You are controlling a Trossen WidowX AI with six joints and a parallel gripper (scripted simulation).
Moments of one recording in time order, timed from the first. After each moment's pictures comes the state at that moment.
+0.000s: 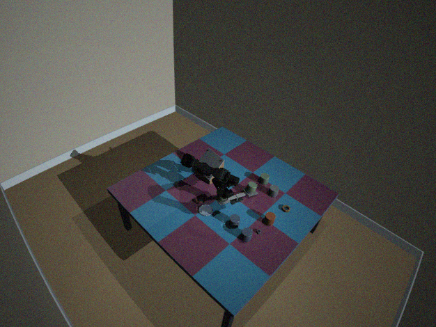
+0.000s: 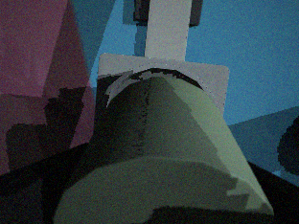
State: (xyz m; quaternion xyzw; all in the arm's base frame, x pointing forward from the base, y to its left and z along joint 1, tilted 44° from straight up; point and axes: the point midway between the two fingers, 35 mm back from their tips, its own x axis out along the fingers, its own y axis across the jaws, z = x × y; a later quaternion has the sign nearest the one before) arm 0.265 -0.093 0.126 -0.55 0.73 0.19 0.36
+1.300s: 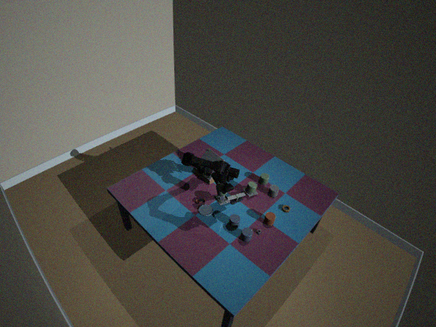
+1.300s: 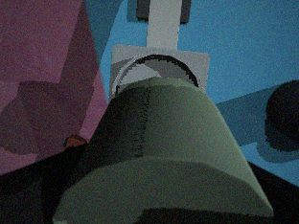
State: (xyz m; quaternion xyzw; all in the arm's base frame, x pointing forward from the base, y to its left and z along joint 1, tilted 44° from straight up) arm 0.269 -0.061 0.167 -0.56 0.73 0.18 0.36
